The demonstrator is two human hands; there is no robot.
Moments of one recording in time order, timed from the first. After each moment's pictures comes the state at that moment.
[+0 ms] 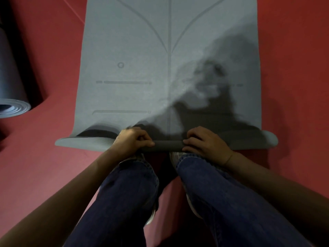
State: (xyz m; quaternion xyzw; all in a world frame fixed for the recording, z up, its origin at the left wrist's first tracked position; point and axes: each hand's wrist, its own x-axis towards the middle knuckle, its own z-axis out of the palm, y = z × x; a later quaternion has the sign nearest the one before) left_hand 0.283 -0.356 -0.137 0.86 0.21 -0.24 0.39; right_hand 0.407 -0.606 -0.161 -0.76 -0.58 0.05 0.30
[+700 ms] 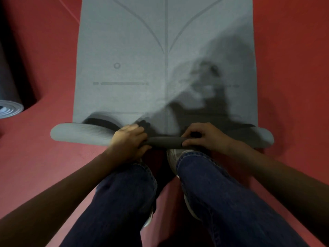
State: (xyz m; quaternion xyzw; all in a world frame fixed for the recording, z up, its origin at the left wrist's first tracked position) left_hand 0.277 -0.361 -0.138 0.99 -0.05 -0.02 0.15; right_hand 0.439 -0.592 -0.140 -0.77 -0.37 0.41 0.34
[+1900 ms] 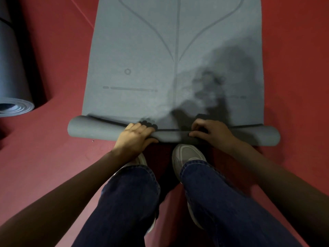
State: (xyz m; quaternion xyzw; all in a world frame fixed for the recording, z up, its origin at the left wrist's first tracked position) left_hand 0.285 -0.349 -0.152 0.99 0.03 -0.01 0.14; right_hand 0.456 -0.575 -0.134 -0.85 -0.36 0.33 0.21
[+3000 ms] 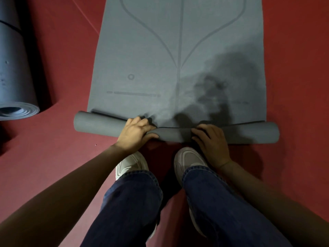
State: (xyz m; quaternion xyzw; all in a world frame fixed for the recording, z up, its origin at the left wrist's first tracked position) left_hand 0.306 -0.327 -0.171 0.98 0.05 -0.01 0.21; right_hand 0.423 -0.589 -0.192 -0.88 -0.43 -0.02 0.22
